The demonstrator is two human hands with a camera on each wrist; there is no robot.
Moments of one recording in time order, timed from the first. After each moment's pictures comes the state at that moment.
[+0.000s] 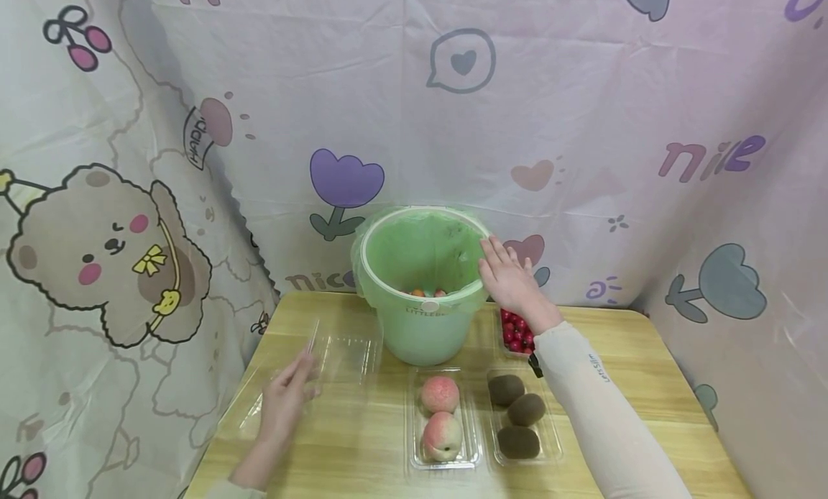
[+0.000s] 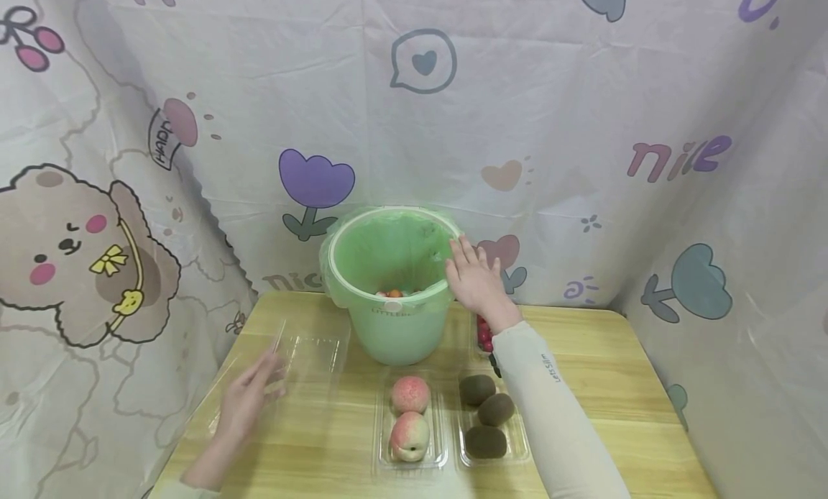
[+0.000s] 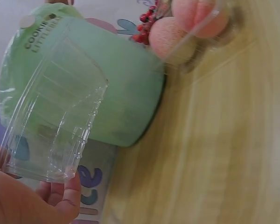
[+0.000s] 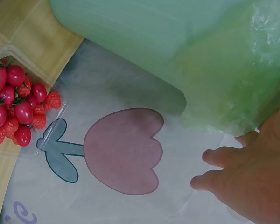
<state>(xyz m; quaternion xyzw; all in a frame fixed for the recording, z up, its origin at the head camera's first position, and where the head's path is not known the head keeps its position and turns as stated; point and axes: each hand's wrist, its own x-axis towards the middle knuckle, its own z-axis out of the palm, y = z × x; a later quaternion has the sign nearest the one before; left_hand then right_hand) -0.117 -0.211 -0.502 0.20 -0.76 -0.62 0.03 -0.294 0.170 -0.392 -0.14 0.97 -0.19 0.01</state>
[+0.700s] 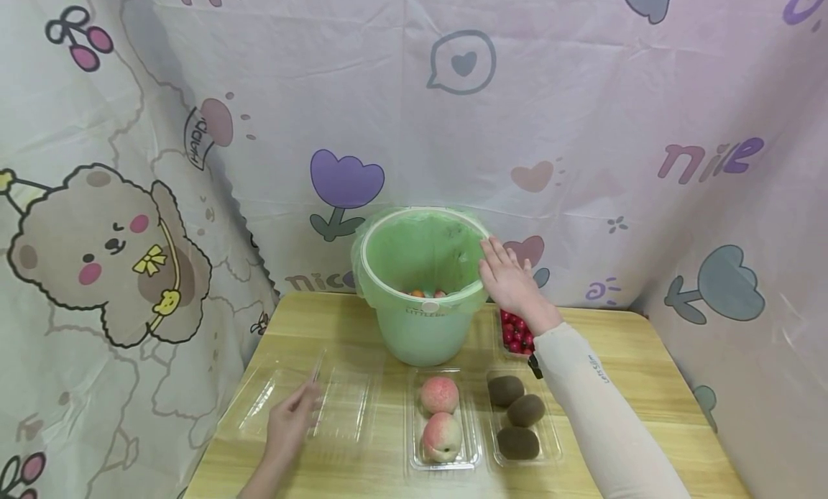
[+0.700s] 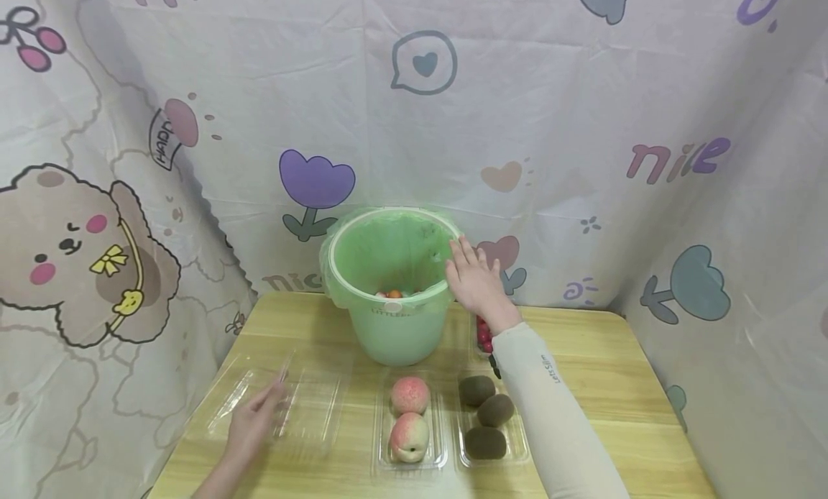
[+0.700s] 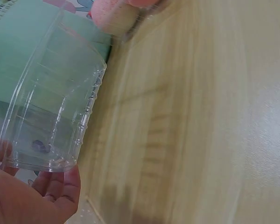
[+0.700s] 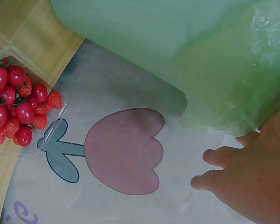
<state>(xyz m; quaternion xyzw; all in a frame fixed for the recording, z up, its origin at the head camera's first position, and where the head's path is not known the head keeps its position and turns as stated) -0.101 -0.216 -0.560 0.19 -0.79 -0.59 0.03 -0.293 0.170 -0.392 -0.15 0.97 -0.19 0.01</state>
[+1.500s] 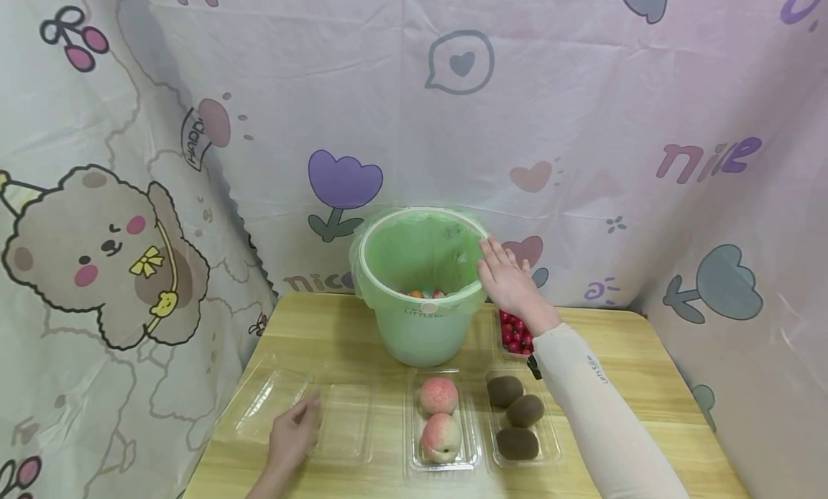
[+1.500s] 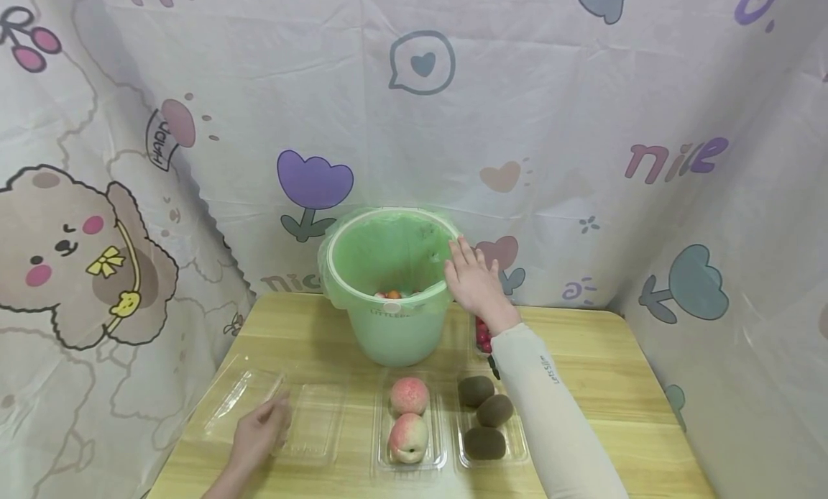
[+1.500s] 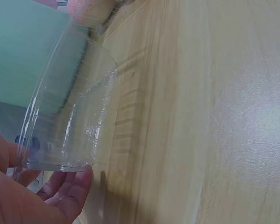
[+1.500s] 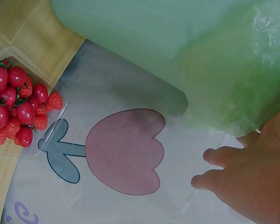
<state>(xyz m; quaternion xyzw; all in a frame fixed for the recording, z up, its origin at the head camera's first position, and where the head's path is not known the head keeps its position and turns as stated) -0.095 -0.215 -0.583 0.19 -0.80 -0.56 0.00 -0.294 0.169 -0.394 -0.14 0.97 -0.20 0.00</state>
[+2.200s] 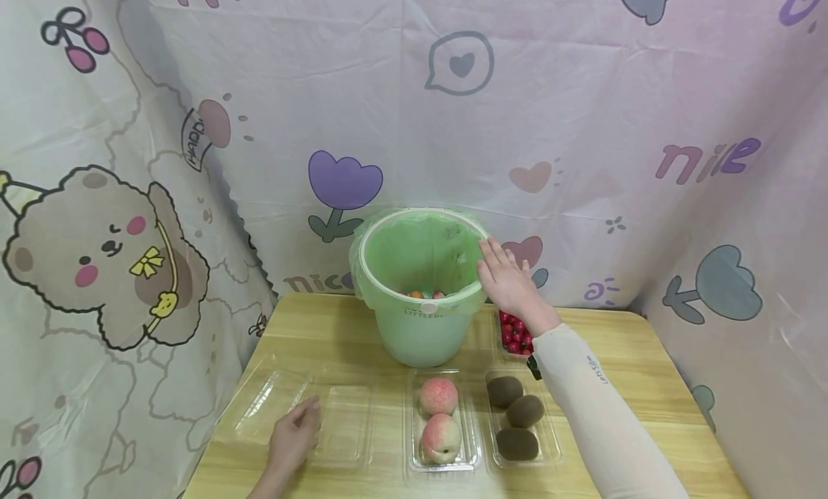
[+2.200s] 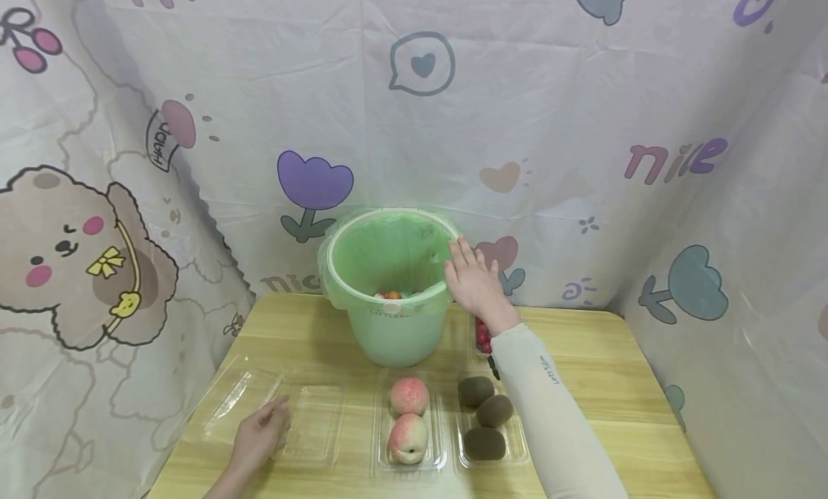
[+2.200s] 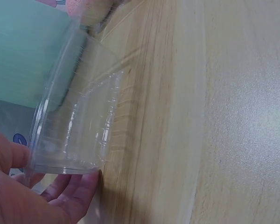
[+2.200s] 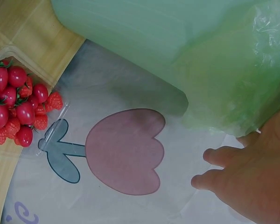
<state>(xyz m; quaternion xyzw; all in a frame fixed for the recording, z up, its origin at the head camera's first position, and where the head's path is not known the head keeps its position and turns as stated) -0.093 -0.215 -0.587 0.19 -0.81 -0.55 -0.01 -0.293 0.170 -0.393 -0.15 0.97 -0.20 0.01</state>
